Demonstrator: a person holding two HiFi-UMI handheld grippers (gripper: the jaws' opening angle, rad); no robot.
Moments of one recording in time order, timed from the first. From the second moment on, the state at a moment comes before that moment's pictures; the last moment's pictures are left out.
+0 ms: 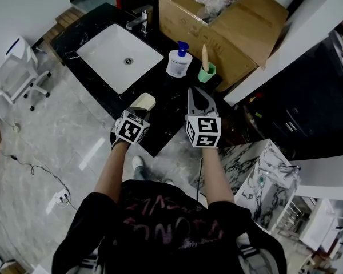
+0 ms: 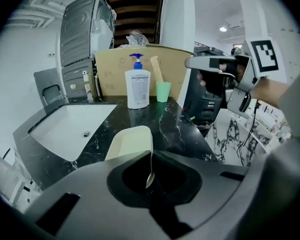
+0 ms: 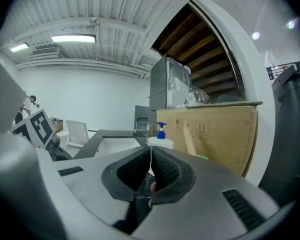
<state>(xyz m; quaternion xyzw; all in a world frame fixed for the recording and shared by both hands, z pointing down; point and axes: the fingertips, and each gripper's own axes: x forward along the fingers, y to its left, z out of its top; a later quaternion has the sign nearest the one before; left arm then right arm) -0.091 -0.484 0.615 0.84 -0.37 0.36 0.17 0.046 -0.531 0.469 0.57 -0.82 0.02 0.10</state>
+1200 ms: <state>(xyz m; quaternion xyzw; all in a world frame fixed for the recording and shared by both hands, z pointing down) -0.100 -0.483 0.565 0.84 -0.43 0.29 0.13 0.054 -0.507 0.469 0.56 -0.82 0.03 0.09</state>
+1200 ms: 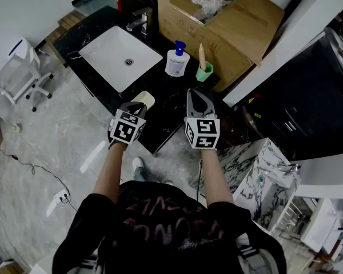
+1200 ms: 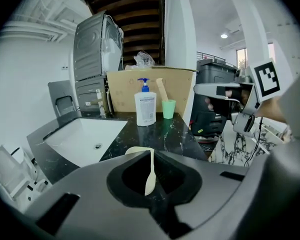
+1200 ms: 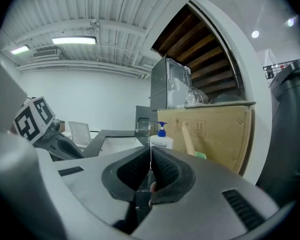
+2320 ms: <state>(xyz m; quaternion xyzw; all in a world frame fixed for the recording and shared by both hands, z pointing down) -0.132 -0.466 0.370 0.82 -0.56 0.10 -0.03 0.055 -0.478 0.433 0.55 -0.83 0.01 0.06</state>
